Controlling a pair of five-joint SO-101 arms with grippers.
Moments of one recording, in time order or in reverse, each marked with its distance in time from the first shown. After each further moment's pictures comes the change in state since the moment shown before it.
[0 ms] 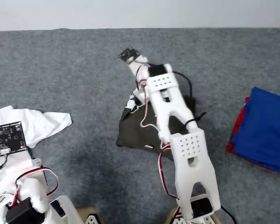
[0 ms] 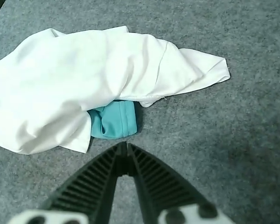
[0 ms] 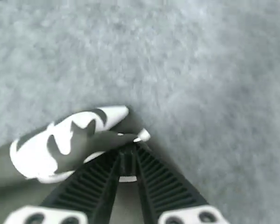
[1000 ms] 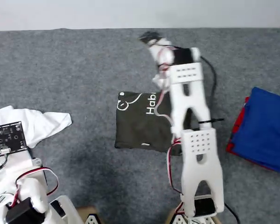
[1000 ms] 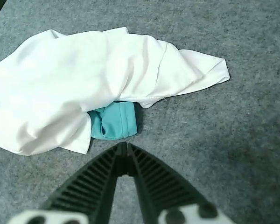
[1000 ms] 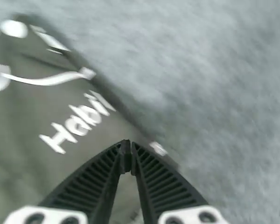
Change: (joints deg) left arm 0.1 0.0 0.0 -0.2 0.0; right arm 11.6 2.5 -28.0 27.9 2.7
